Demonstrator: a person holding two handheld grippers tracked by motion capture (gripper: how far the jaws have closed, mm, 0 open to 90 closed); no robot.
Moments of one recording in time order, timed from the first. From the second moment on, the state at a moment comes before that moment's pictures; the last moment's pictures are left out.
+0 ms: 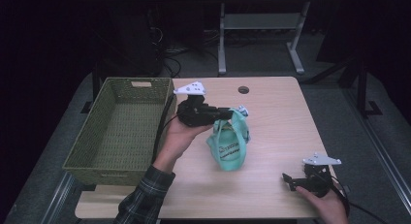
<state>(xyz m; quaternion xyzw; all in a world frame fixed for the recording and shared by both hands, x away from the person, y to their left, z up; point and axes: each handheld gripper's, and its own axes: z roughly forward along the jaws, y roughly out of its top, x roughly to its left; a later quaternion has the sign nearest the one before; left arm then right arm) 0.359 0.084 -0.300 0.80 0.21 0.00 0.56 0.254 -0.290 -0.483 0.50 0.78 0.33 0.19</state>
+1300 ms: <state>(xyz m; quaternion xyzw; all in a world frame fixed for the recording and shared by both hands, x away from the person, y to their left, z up) 0.352 0.024 -0.412 0.87 0.21 -0.07 0.44 0.254 -0.290 -0.483 0.50 0.78 0.33 0.19</state>
